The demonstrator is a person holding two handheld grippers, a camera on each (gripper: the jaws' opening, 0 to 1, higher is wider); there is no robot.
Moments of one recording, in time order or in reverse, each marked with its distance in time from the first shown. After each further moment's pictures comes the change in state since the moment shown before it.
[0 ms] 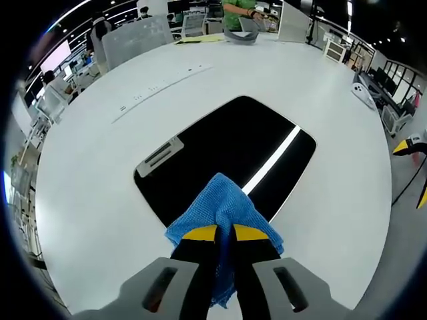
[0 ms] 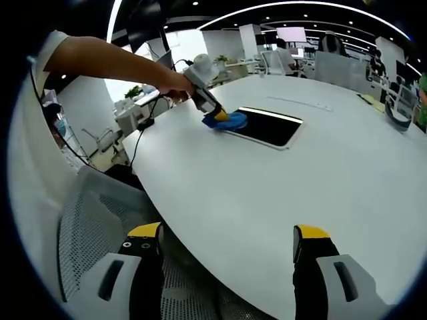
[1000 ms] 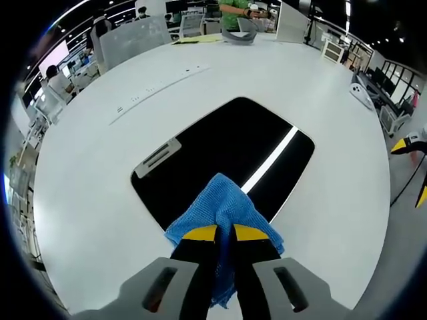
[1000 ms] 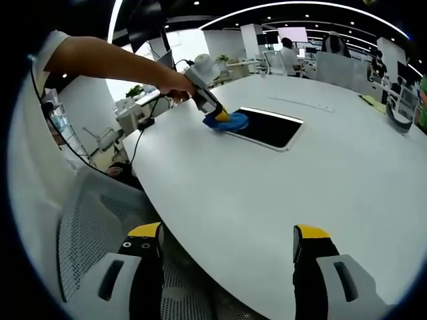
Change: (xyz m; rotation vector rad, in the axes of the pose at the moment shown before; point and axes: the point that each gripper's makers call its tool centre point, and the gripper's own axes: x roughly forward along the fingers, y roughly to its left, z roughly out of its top) left arm 0.001 0.000 0.001 0.001 -0.002 -0.012; right arm 0.001 -0.003 0.002 -0.009 0.006 0.008
